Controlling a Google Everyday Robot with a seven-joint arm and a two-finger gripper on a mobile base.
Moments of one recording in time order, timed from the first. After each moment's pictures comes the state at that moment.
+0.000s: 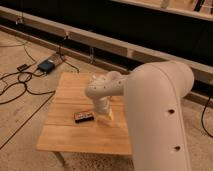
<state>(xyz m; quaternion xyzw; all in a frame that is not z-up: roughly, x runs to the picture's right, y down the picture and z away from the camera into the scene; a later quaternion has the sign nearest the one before) -0.011 0.188 0.856 -0.22 0.33 0.70 0.59</state>
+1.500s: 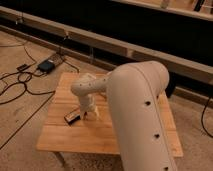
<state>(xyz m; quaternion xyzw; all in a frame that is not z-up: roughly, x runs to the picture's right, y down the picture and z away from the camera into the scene) -0.104 0.174 0.872 -0.27 0.29 0.66 0.64</state>
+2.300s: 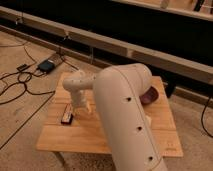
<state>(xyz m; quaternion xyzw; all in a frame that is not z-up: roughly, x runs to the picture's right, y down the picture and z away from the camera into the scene) -0.161 0.151 0.900 -0.30 0.26 0.62 0.68</state>
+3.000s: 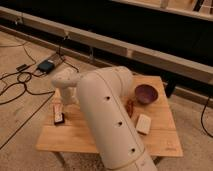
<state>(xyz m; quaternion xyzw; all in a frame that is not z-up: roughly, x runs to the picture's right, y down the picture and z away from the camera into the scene) -0.232 0.144 0.912 -0.33 0.25 0.57 0.72</state>
